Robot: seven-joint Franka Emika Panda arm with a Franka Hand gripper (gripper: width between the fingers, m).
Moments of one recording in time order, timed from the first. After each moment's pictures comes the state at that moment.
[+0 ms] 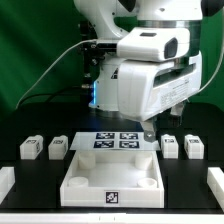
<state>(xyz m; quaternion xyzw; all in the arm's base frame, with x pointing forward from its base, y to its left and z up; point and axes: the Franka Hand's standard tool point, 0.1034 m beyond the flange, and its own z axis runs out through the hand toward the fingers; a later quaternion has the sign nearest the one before) 0.554 0.059 0.110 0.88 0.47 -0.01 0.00</state>
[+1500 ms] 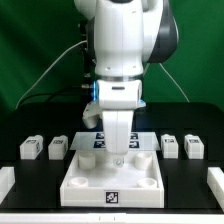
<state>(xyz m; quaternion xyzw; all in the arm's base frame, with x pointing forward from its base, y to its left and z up) 0.449 -0.012 0.017 0.73 0.69 -0.01 -0.01</state>
